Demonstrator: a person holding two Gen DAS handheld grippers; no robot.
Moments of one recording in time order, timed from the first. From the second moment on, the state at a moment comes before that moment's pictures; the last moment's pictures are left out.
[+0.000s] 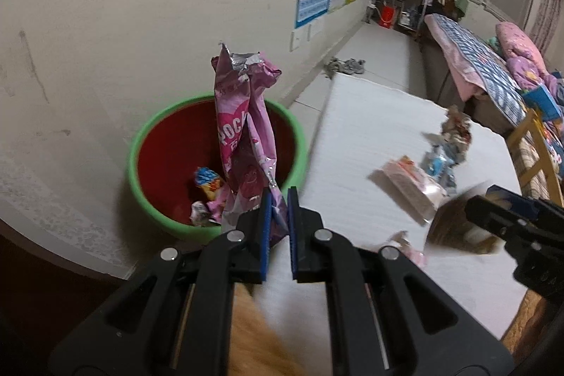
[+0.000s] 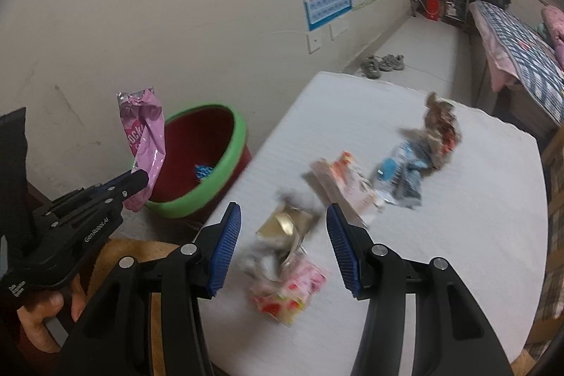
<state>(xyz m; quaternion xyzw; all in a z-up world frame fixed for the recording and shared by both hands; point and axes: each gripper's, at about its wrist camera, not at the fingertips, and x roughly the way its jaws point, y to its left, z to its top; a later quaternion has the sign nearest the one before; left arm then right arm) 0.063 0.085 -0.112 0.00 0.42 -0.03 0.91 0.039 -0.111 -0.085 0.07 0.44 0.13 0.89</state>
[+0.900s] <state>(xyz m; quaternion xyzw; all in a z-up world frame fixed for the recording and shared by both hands) 0.070 0.156 -0.135 -0.06 0.44 0.01 0.90 0.169 -0.025 -0.193 0.01 0.55 0.10 0.83</state>
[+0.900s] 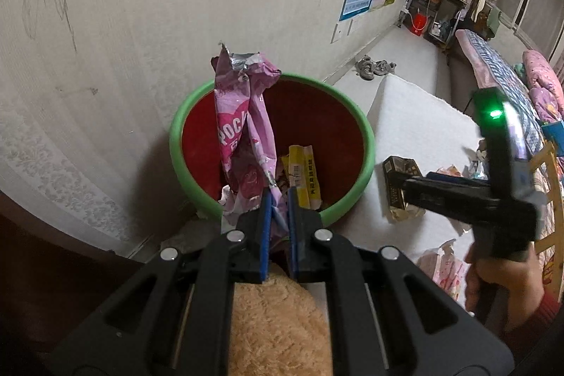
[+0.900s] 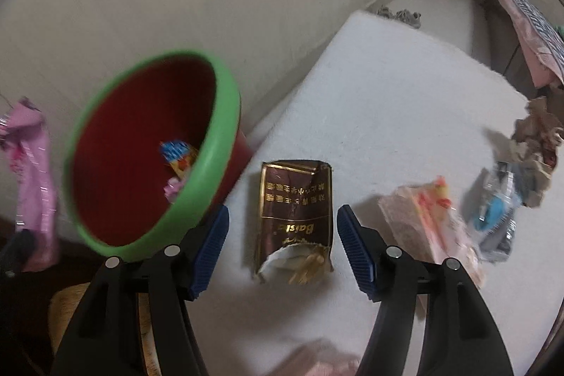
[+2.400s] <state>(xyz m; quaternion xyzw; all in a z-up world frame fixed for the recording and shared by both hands) 0.110 0.167 -0.159 -0.05 0.47 0.05 0.88 0.149 -0.048 -0.096 0.10 0.46 0.16 0.87</state>
